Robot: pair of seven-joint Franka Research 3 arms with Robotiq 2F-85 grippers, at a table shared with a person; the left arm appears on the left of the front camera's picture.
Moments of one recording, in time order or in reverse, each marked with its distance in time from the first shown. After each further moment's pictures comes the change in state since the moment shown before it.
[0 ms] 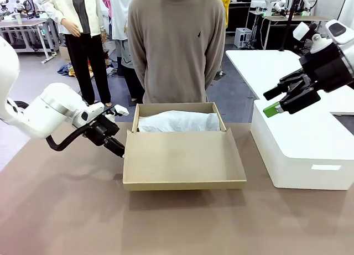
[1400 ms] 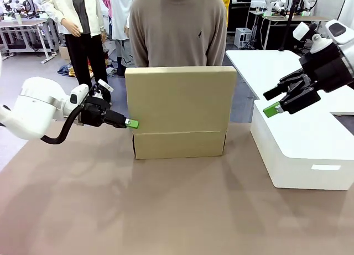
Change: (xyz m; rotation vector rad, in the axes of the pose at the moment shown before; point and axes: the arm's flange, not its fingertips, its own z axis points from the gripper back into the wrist) left arm 0.028 -0.022 0.050 0.050 -0.436 0.079; right arm 0.000 0.000 0.000 0.000 0.000 0.000
